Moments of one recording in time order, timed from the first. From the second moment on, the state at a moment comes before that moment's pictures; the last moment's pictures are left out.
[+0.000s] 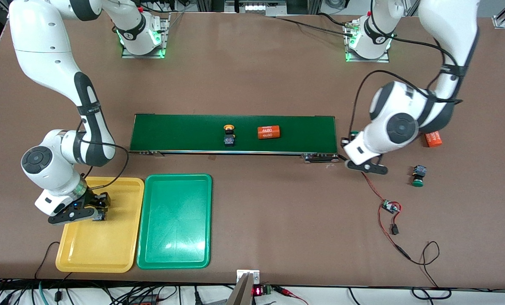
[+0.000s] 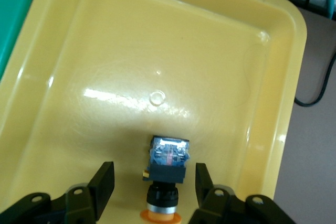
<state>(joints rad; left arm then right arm) -0.06 0.39 -0.27 -1.90 0.07 2.07 -0.23 0.14 0.77 -0.19 -1.54 0.05 2.58 -0.29</state>
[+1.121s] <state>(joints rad) -0.16 0.44 -0.32 -1.97 -0.02 2.23 -0.44 0.25 0.25 -0.10 -1.89 0.06 2.13 -0.02</state>
